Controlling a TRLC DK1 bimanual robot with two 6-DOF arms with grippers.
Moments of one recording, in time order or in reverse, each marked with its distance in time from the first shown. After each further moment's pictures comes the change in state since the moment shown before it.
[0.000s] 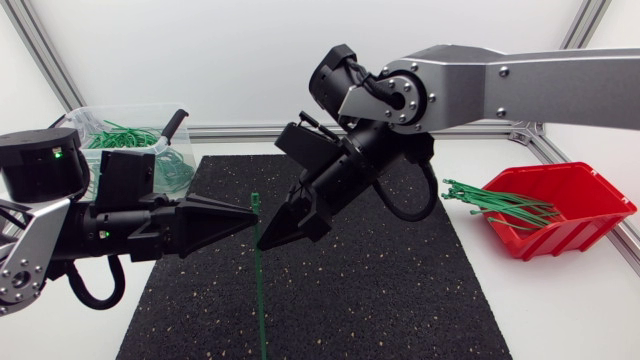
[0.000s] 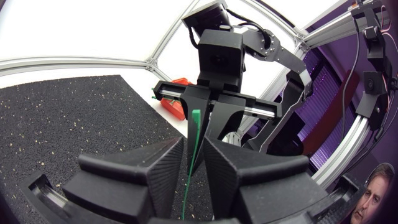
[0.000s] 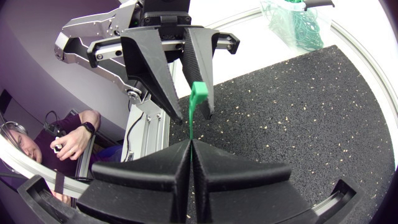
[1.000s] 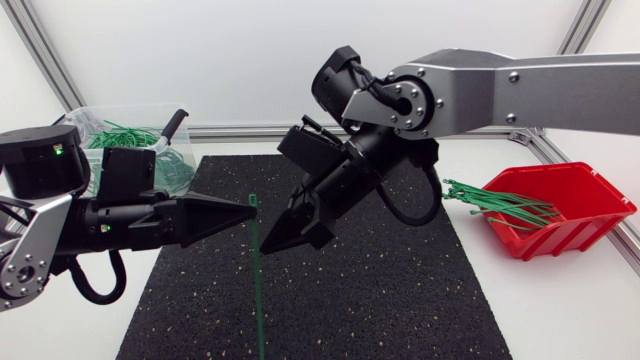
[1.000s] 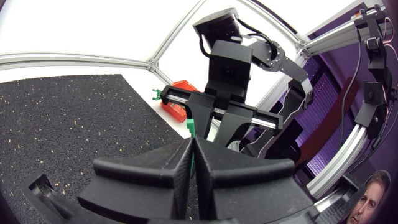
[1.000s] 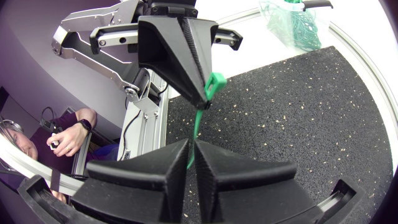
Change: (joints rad) left arm 0.018 0.029 0.010 0.037 0.013 -0.054; right arm 0.000 -0.034 -0.040 0.027 0.033 -0.001
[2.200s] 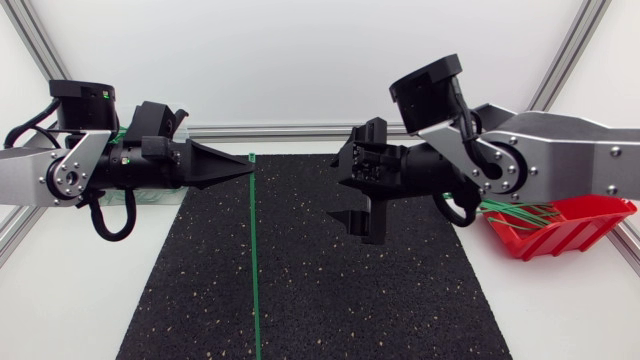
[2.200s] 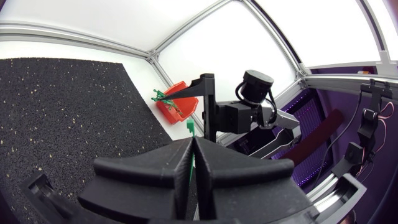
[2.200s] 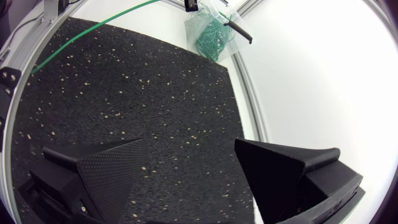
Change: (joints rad) left arm 0.118 0.359 0.323 -0.159 0.212 -0.036; right arm -0.107 -0.240 -0.402 0.618 0.624 -0.576
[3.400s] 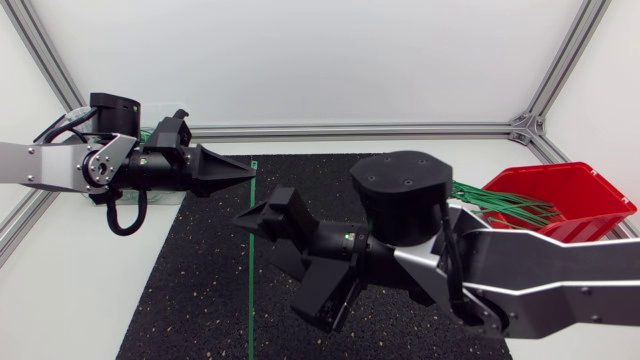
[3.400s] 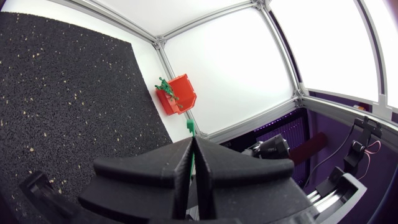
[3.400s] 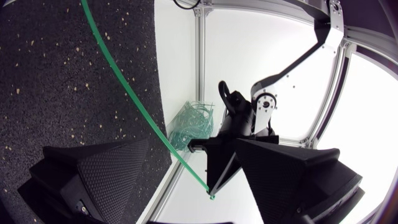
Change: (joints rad) left arm 0.036 0.189 0.090 -0.090 0.092 -0.027; right arm 0.333 -0.025 -0.290 0.627 -0.025 -0.756
